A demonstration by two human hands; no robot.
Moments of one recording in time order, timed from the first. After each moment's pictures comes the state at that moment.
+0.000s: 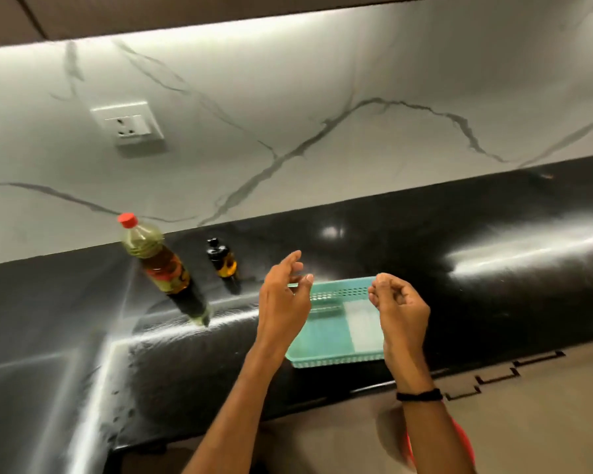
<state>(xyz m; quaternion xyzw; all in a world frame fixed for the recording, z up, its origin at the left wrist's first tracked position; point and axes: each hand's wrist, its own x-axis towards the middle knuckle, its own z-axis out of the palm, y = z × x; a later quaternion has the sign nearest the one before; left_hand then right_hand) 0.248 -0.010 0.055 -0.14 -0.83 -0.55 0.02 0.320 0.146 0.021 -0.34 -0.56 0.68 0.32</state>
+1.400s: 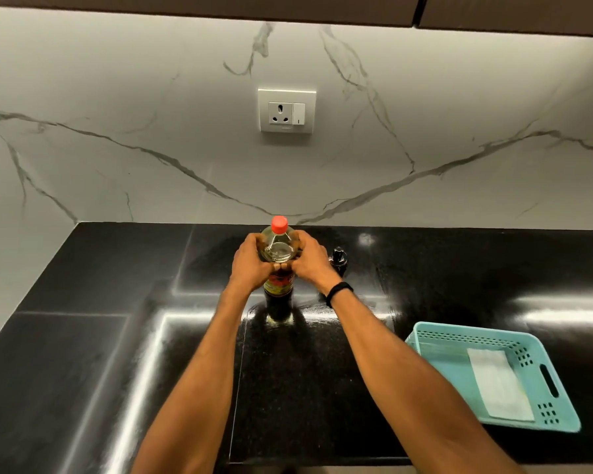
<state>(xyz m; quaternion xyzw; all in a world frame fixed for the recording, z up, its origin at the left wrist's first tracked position) -0.001 -0.309 0.016 0.00 -0.89 -0.45 -0.05 0.003 -0.161 0.013 -0.07 -0.89 0.45 -0.04</state>
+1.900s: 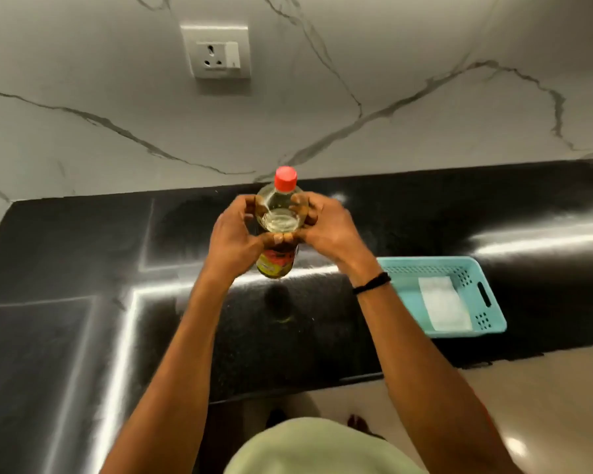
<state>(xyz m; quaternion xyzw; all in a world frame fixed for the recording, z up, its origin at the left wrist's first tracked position) 0.102 -0.263 0.081 -0.16 -0.85 -0.50 -0.02 0.132 -0.089 0.088 -0.06 -0.86 0.51 0.03</state>
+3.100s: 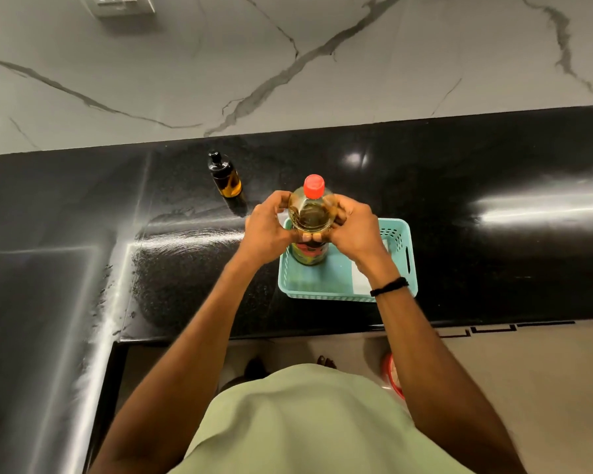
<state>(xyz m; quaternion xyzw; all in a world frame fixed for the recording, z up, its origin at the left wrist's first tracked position) 0.195 -0.032 0.016 -0.13 -0.88 -0.45 -0.10 0.242 0.138 0.013 -0.14 -0.81 0.56 0.01</state>
